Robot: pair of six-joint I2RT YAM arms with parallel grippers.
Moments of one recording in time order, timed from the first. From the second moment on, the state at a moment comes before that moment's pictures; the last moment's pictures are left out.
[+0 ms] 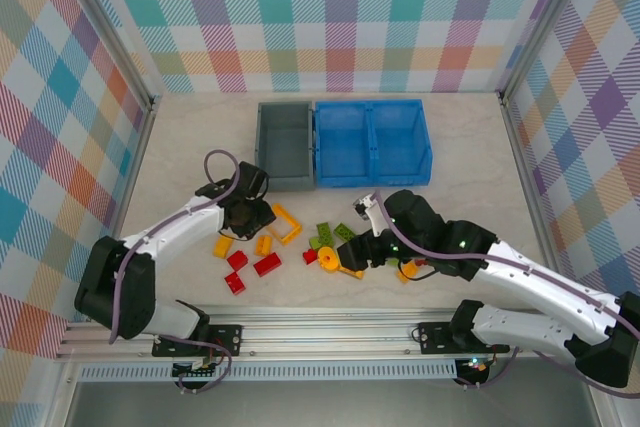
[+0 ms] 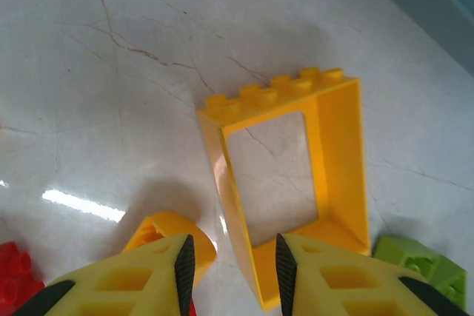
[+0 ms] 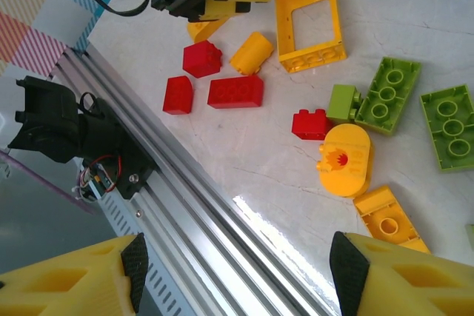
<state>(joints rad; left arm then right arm) -0.46 1.42 0.88 -0.66 0.01 -1.03 0.97 0.96 0.89 -0.65 -0.22 0.50</state>
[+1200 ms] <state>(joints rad) -0.52 1.47 0.90 -0.58 -0.07 -1.08 0.98 1.01 0.89 -0.63 -0.19 0.53</state>
